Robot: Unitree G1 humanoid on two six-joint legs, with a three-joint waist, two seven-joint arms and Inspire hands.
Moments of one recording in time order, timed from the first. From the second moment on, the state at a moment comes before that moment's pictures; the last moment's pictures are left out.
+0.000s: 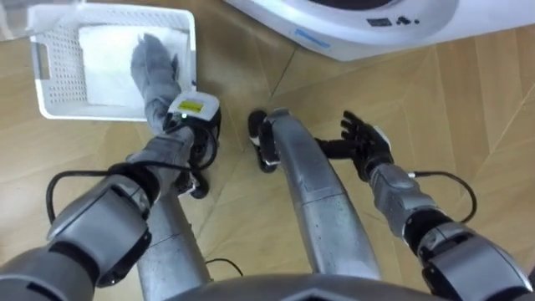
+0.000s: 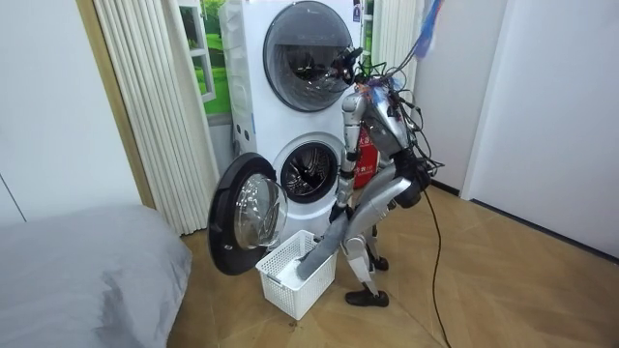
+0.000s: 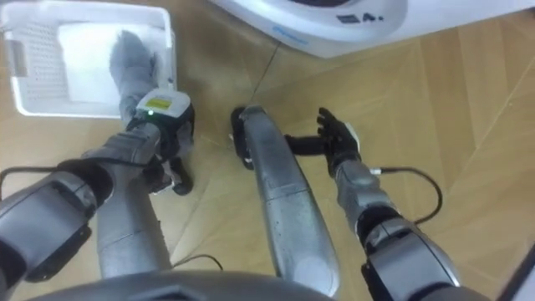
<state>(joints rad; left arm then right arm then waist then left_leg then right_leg) -0.54 0.21 -0.71 1.26 0.86 -0.05 0.21 -0.29 -0.20 0.45 1.14 0.59 -0.17 -0.02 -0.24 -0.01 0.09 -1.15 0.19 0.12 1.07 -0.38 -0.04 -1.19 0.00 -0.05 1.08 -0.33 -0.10</state>
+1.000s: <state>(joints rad) -0.37 0.16 -0.52 0.84 -0.05 -0.24 0.17 -0.28 -0.21 0.44 1.14 0.30 -0.18 0.05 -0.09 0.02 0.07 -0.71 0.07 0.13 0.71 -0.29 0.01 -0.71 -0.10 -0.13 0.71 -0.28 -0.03</state>
